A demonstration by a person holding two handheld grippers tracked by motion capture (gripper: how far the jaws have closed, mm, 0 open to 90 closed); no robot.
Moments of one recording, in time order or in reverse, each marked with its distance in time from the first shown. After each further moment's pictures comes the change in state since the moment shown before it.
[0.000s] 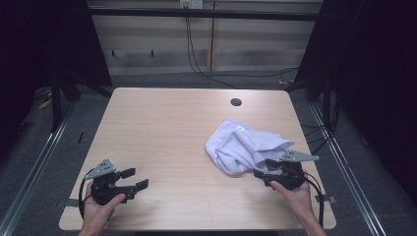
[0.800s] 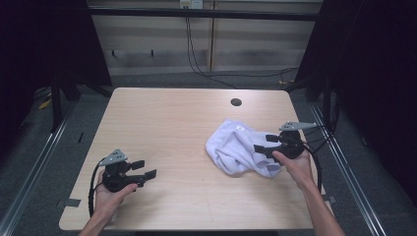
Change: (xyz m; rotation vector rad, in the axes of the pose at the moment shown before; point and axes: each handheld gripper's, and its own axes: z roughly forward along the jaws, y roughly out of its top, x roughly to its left) left arm 0.003 0.023 0.040 0.038 0.009 0.021; right arm -0.054 0.063 0.027 0.041 0.036 -0.022
